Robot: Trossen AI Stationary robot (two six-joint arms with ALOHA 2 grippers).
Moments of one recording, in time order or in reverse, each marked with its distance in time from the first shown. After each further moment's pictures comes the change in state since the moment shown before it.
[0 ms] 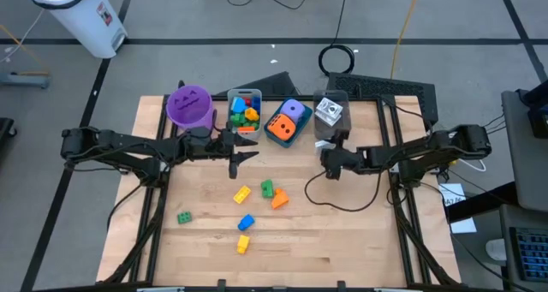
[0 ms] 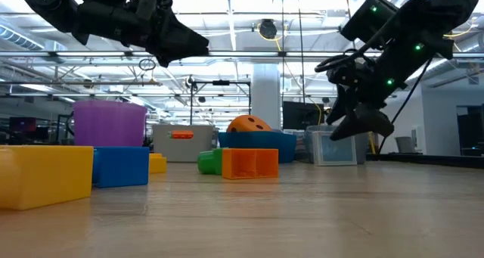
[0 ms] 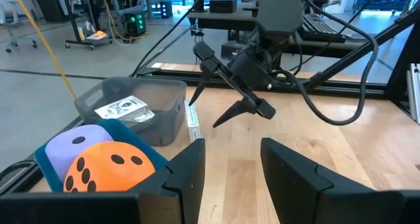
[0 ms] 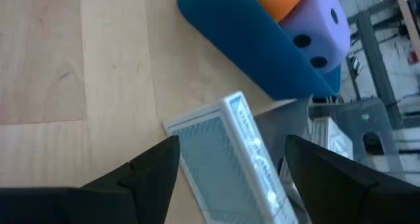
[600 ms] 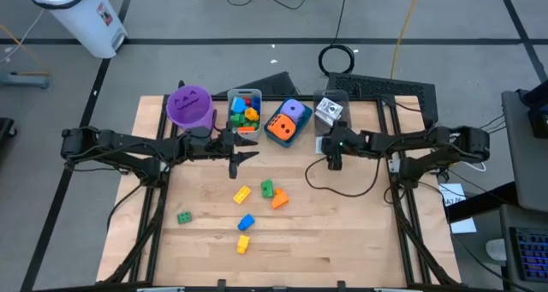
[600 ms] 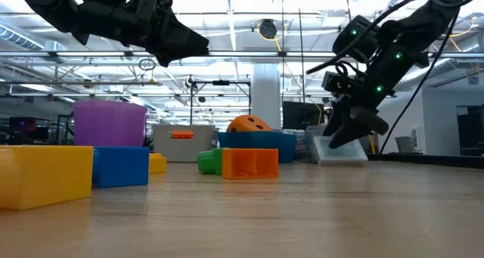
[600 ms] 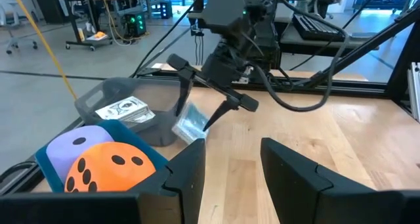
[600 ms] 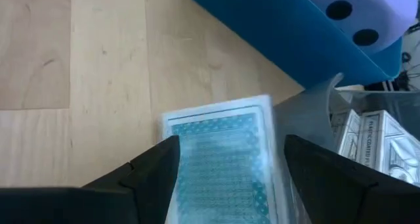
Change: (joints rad) left arm 0.000 0.000 0.000 0.000 0.000 0.006; right arm -0.273 0.000 0.002 0.020 -0.384 -0.114
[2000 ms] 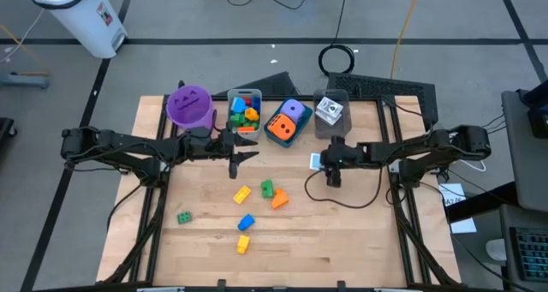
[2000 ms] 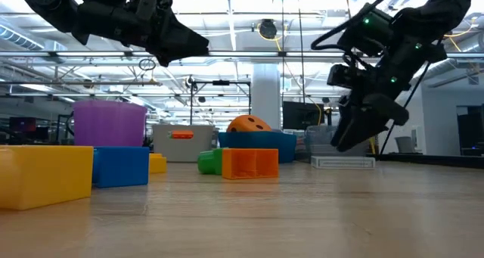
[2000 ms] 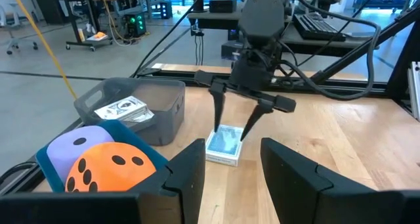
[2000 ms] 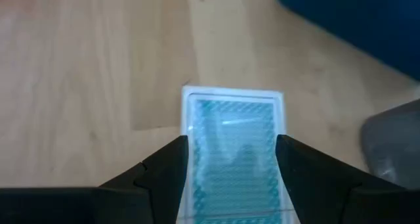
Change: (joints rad) left arm 0.000 0.000 0.000 0.000 0.000 0.004; right arm 0.197 0.002 -0.002 -0.065 -0.075 0.339
